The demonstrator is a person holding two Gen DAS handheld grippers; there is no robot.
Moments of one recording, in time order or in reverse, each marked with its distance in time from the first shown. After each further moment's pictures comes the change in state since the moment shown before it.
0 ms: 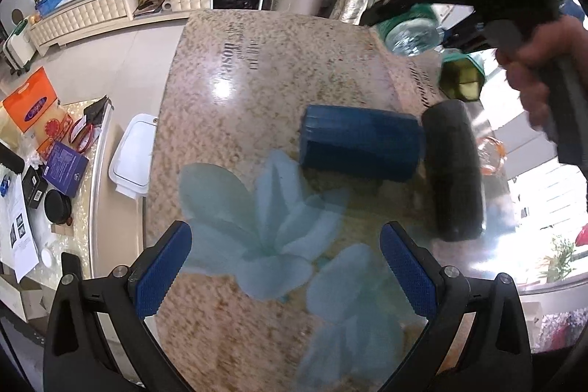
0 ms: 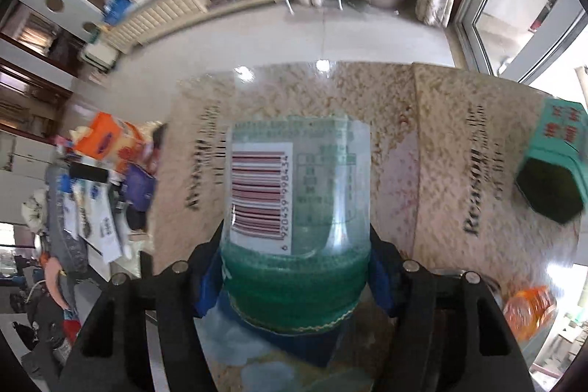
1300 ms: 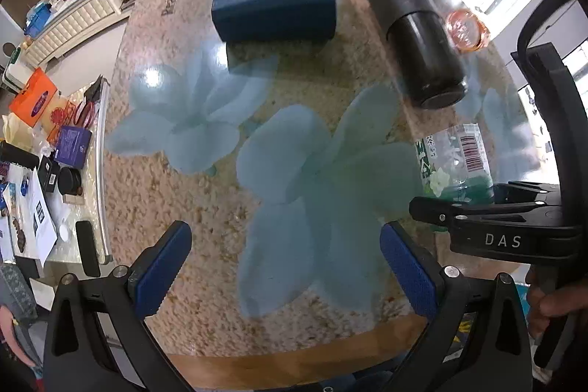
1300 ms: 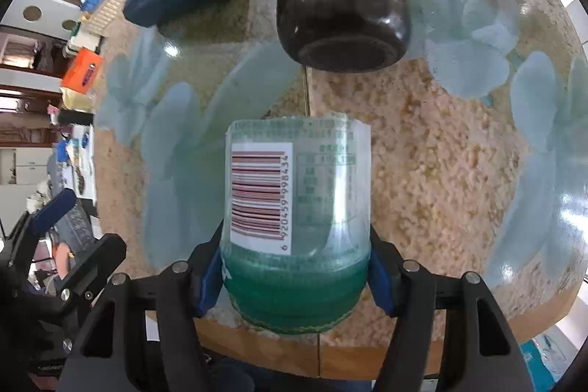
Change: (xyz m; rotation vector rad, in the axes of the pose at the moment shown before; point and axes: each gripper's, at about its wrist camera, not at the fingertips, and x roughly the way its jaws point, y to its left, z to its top) left arm 0.014 -0.087 -0.106 0.148 0.171 0.120; right arm 0.005 -0.010 -0.184 0.165 0.178 -0.003
